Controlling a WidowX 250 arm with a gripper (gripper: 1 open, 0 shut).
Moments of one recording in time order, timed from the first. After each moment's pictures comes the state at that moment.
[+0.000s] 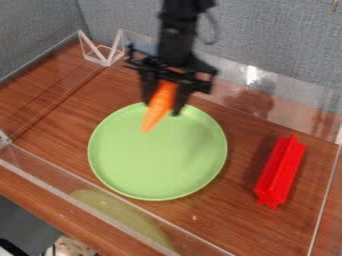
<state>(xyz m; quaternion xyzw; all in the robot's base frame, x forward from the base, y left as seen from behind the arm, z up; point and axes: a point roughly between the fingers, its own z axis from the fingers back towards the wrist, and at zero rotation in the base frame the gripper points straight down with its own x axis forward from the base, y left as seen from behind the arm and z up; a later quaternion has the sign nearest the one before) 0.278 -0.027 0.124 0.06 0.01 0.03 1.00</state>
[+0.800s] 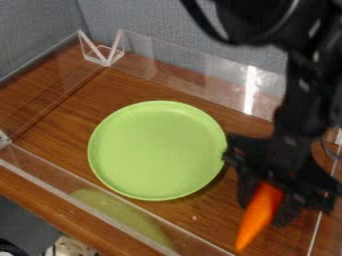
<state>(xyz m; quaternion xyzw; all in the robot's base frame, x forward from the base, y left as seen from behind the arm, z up) 0.217 -0.149 0.076 0.02 -0.01 -0.06 1.00</state>
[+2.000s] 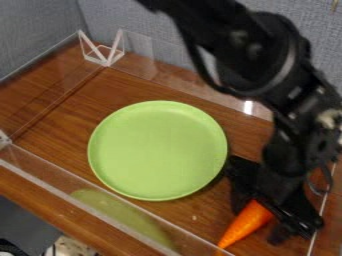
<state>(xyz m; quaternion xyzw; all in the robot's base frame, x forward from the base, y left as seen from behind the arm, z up) 0.240 -0.150 0.032 0.03 -0.06 -0.16 0.98</state>
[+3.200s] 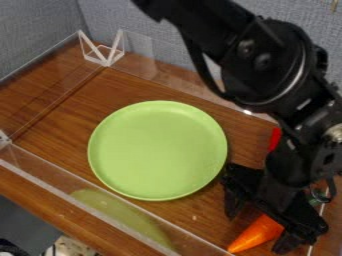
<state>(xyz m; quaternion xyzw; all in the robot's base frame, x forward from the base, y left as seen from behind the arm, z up) 0.230 -0.143 0.038 0.04 -0.06 -0.09 0.99</state>
